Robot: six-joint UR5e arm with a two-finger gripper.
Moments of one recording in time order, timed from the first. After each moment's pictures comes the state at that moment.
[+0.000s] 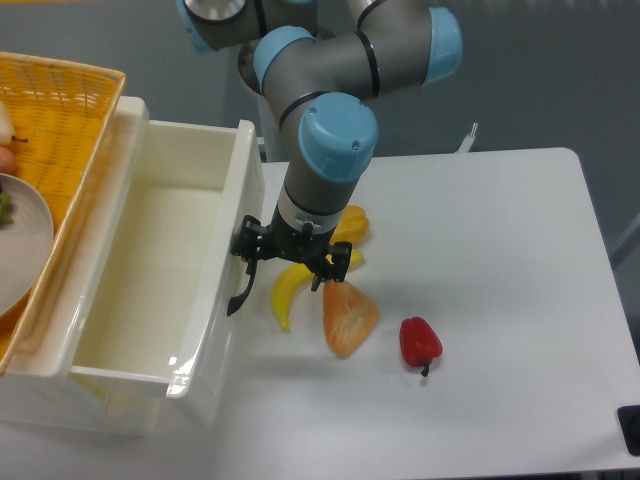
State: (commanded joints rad) arm 2.39 -1.85 -1.51 -1.36 1.29 0.52
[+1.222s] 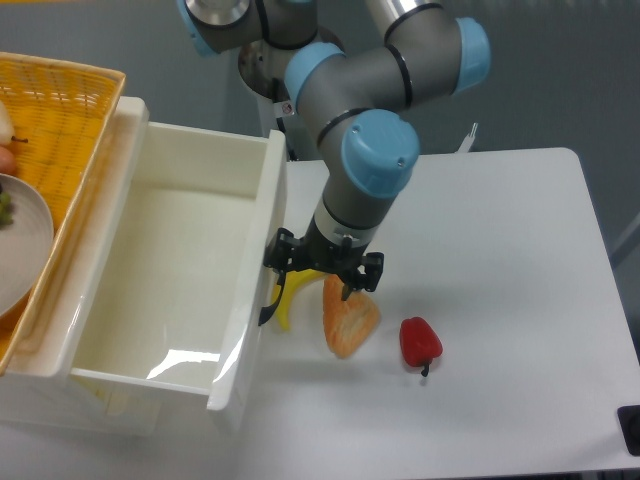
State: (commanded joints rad) arm 2.46 -1.91 -1.48 -1.36 1.29 0.57
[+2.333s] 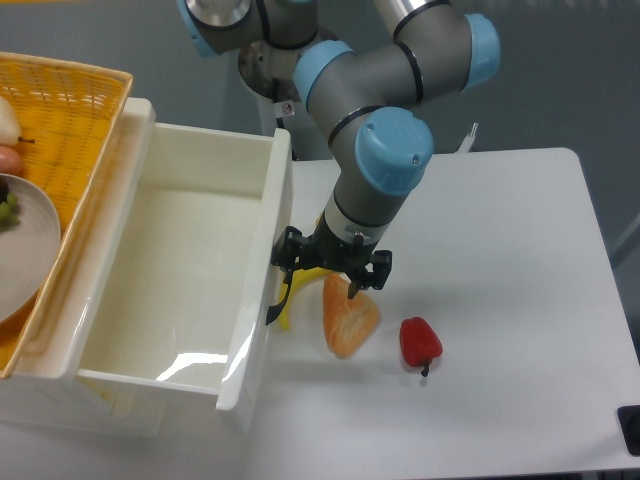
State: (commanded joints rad) arm 2.46 -1.87 -1.48 -1.40 1.23 0.56
